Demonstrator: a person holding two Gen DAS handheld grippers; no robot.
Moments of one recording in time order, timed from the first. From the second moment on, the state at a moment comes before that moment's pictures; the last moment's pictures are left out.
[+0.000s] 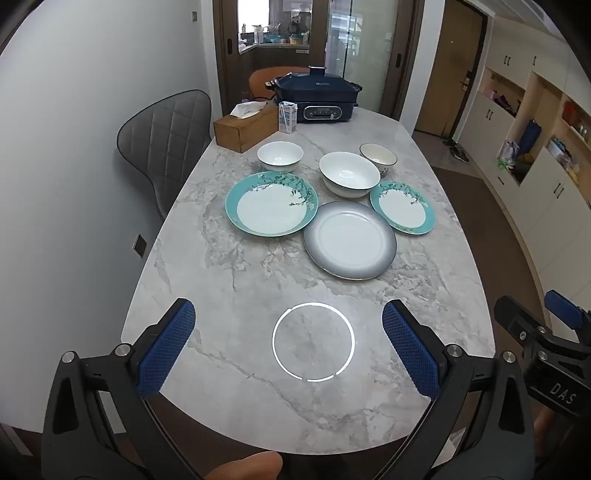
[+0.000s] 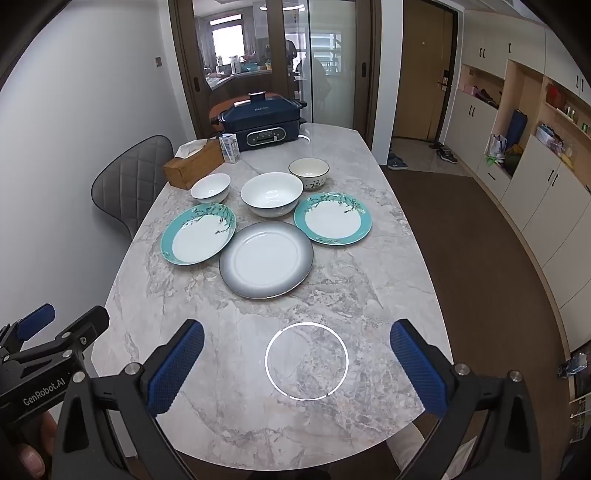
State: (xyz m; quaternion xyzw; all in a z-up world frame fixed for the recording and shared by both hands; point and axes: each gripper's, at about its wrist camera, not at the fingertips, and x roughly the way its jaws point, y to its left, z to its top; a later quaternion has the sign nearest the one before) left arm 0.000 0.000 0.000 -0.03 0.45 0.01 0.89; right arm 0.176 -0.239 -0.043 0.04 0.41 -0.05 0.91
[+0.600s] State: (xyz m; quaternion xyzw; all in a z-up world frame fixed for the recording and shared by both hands) left arm 0.000 0.000 0.000 -0.03 0.45 0.01 0.89; right arm 0.176 -0.238 -0.045 0.04 0.42 -0.05 0.91
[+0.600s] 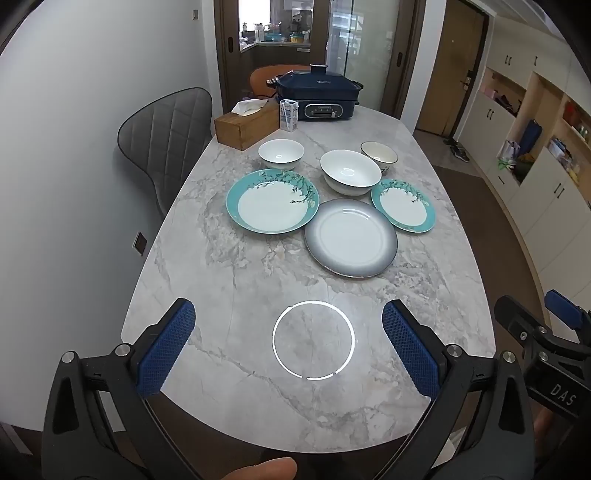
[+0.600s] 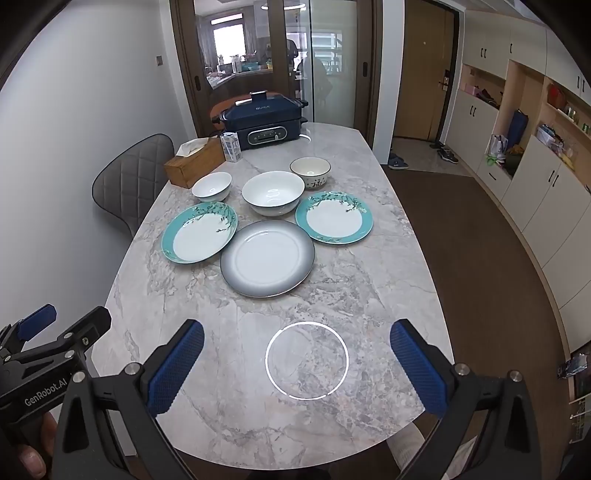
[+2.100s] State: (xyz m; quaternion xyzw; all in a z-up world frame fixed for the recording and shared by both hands) left arm -0.002 0.004 -0.001 -0.03 0.45 0.02 0.89; right arm 0.180 -0.236 -0.047 0.04 0.42 -0.05 0.91
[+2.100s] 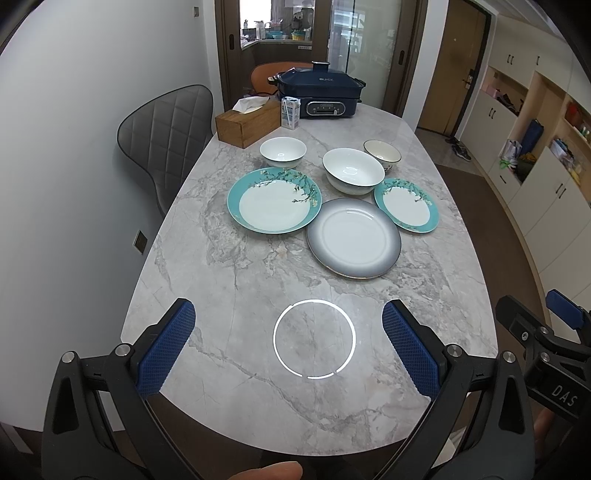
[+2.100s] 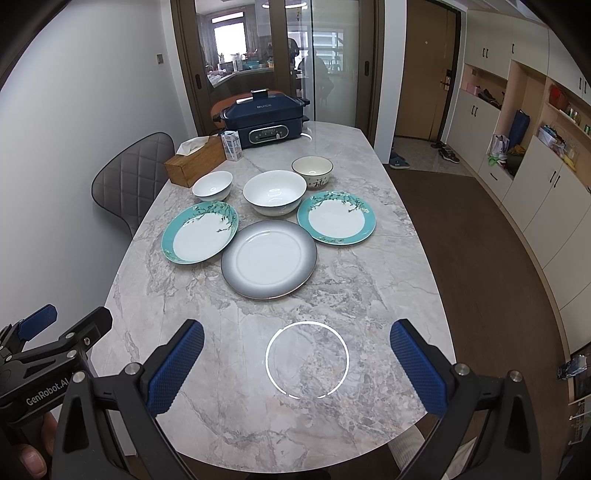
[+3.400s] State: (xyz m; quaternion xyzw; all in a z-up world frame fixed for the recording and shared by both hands) left arm 0.010 0.008 -0.028 -0.03 0.46 0.01 0.89; right arm 0.184 -0.233 -0.048 0.04 0.42 -0.05 0.91
